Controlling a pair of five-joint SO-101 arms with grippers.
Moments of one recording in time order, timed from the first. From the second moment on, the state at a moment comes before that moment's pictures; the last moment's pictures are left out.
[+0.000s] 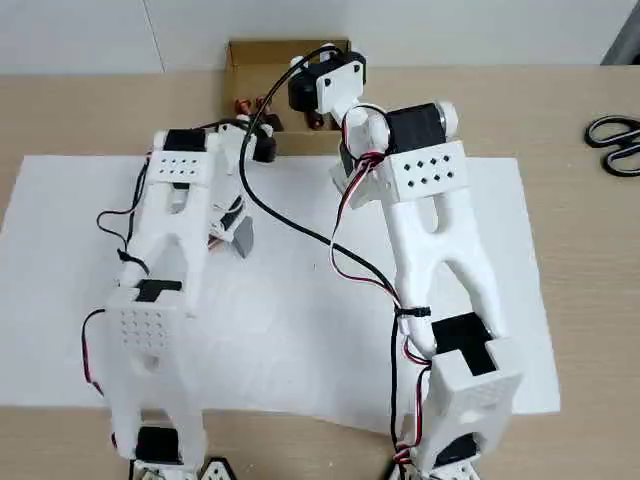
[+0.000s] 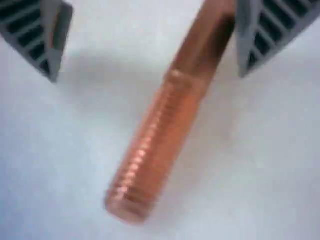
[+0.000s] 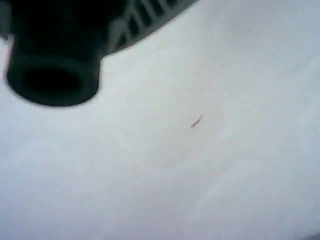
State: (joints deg) left arm -0.9 43.6 -32.4 95.5 -20.4; right arm -18.7 16.6 -36.5 96.1 17.9
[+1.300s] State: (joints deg) left arm 2.1 38.4 -32.4 99.1 -68.1; right arm -6.5 -0.9 -36.5 96.2 17.9
